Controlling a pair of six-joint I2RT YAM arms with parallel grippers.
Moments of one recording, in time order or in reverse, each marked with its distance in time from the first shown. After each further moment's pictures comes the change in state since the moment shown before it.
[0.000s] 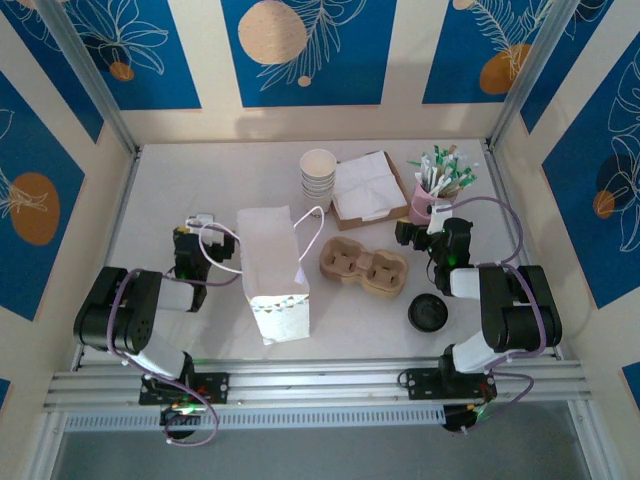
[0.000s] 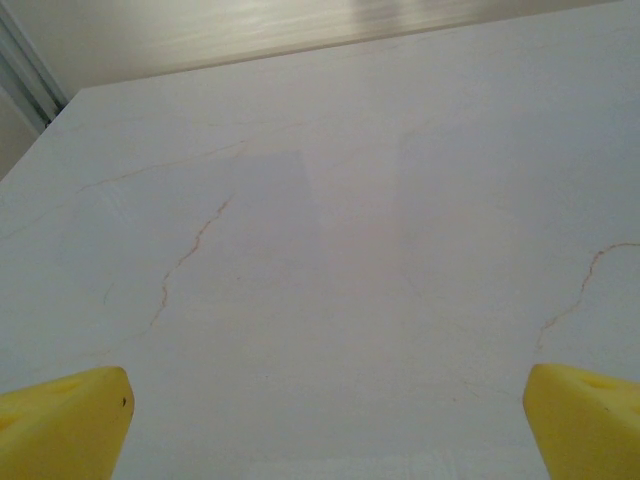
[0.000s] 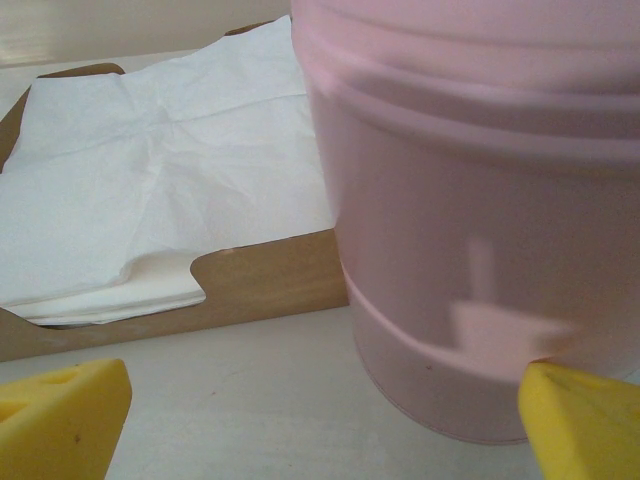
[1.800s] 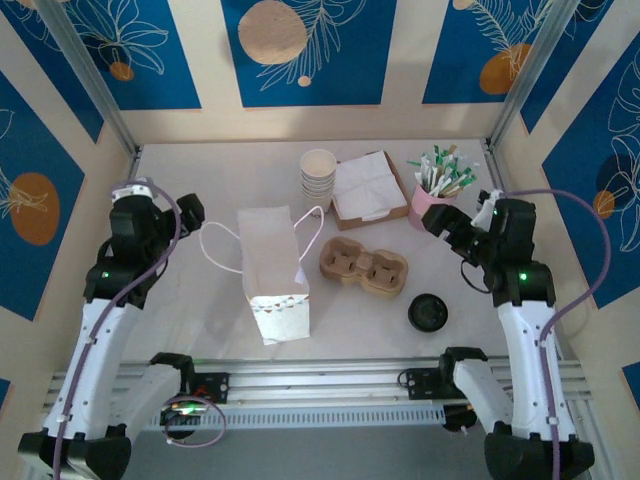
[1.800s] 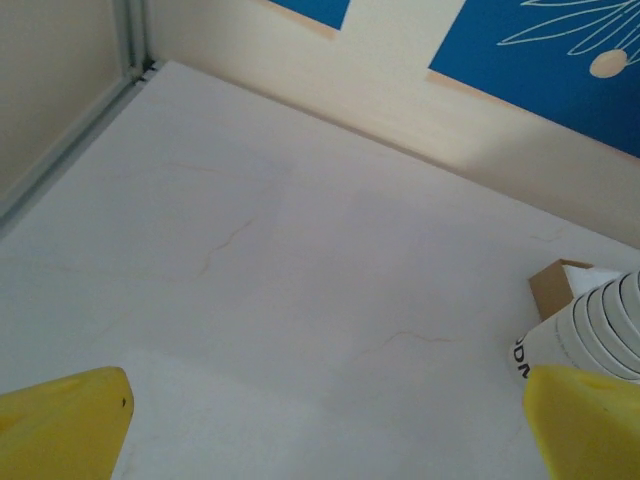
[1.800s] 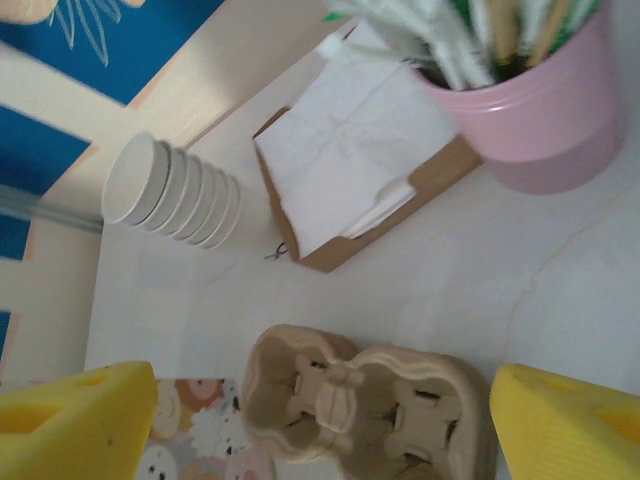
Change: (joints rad) left arm 0.001 -0.700 0.715 -1.556 -0.011 -0.510; right arm -0.022 -0.679 0.609 -1.492 -0.182 0.507
